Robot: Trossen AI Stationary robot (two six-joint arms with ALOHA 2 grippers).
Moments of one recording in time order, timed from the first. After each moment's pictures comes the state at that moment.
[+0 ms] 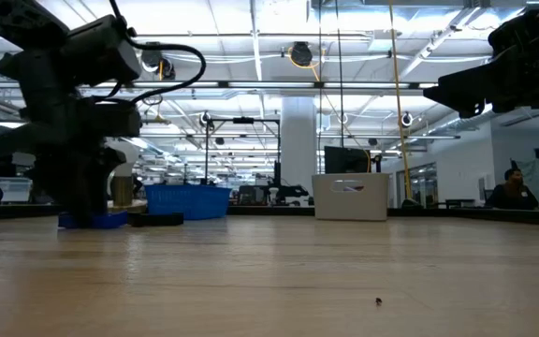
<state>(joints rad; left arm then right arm) -0.07 1.32 0.49 -0.35 -0.04 -0.09 -0.06 0.01 0.02 0.02 0.02 -0.07</state>
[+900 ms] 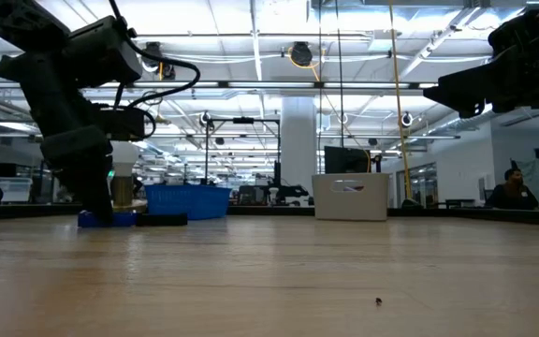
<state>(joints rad) -0.07 1.32 0.49 -0.36 -0.16 -0.51 -0.06 0.01 0.02 0.02 0.02 -0.07</state>
